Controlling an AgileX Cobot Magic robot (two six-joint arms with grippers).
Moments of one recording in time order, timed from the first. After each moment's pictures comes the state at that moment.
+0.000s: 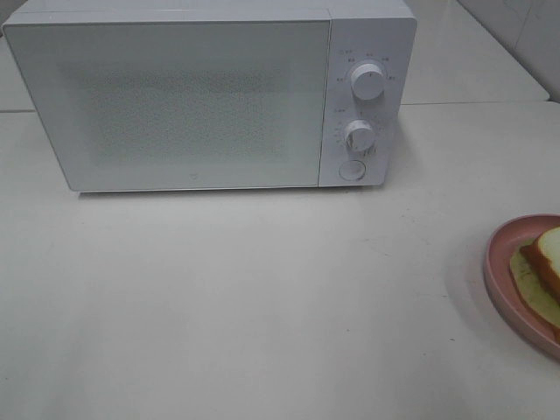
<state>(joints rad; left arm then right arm) 0.01 -0.01 -0.52 -0.14 1.08 0.05 0.08 0.71 -0.58 0.05 0.37 -0.01</state>
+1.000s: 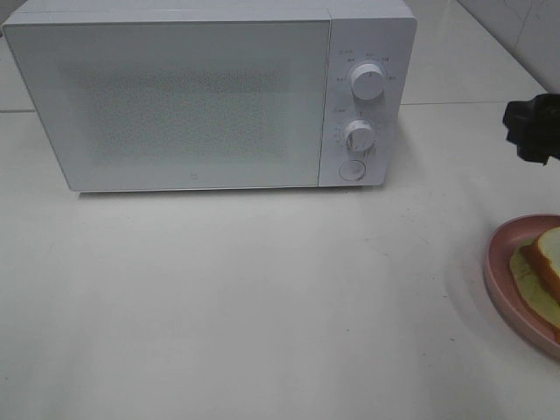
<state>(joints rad) 0.01 -0.01 -0.52 -0.14 1.08 0.05 0.12 1.20 -0.36 0.23 -0.50 -0.12</state>
